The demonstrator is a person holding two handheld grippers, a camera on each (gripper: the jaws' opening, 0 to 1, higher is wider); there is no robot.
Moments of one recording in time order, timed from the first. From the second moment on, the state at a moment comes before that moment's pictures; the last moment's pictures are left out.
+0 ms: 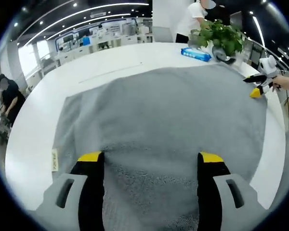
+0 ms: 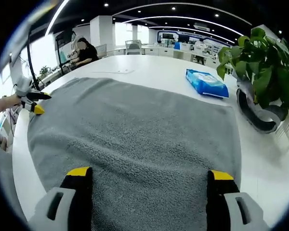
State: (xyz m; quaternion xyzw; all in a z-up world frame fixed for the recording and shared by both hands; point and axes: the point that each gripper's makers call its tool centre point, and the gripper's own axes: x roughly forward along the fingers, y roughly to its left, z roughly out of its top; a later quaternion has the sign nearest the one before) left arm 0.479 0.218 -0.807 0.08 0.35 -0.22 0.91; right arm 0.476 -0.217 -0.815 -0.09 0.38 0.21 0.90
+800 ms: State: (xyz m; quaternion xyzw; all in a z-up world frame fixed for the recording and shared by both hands) left arm 0.478 0.217 -0.756 0.08 0.26 -0.21 0.94; right arm 0.447 -0.199 -0.752 -0.14 0.28 0.22 0.93
